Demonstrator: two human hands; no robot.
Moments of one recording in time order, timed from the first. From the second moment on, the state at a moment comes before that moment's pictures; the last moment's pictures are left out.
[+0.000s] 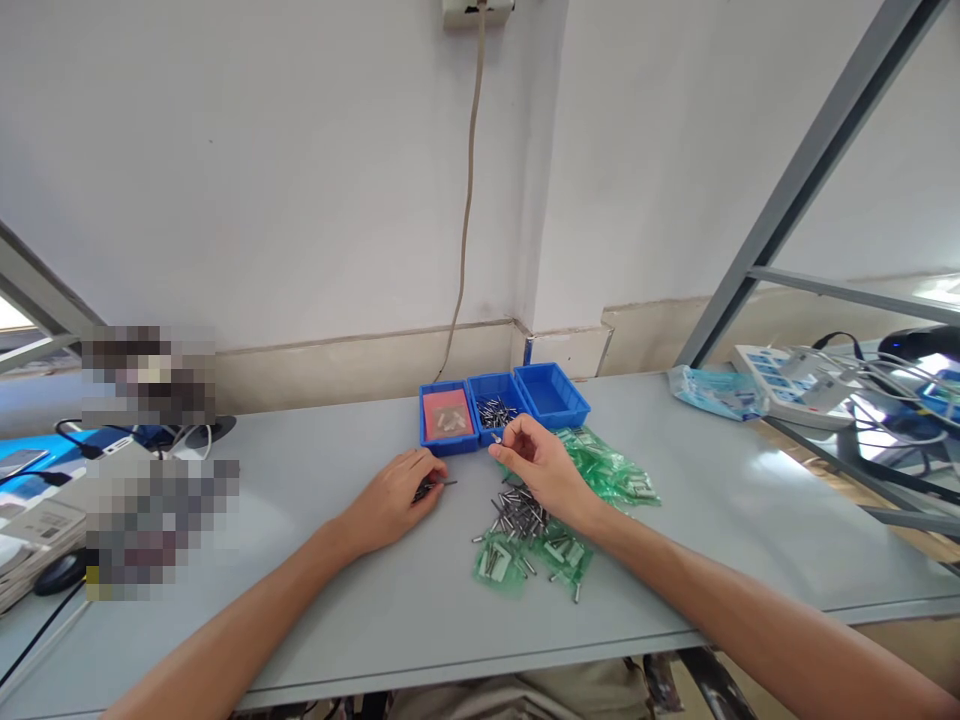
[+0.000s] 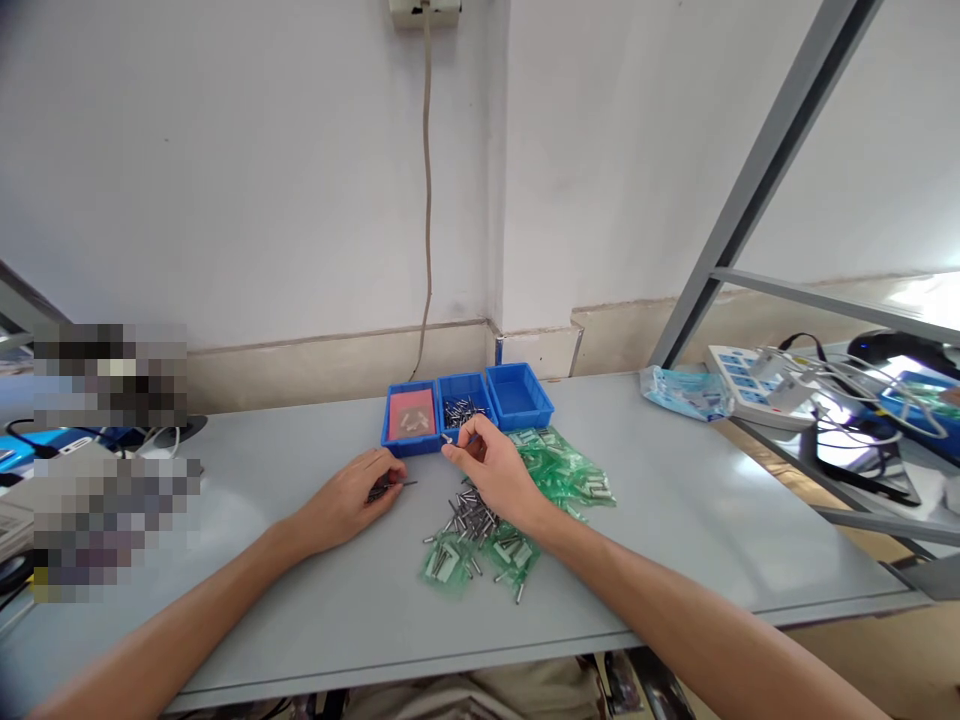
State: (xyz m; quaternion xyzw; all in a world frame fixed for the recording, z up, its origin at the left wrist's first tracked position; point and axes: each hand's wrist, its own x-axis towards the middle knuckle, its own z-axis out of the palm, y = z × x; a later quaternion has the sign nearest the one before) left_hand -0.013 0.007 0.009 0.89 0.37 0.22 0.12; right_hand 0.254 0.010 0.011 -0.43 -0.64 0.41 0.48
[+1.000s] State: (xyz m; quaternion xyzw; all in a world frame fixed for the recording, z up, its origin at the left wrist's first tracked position) left_hand -0.014 0.007 0.009 0.89 0.38 0.21 0.14; right_hand 0.255 0.012 0.009 -0.43 -0.64 0.42 0.48
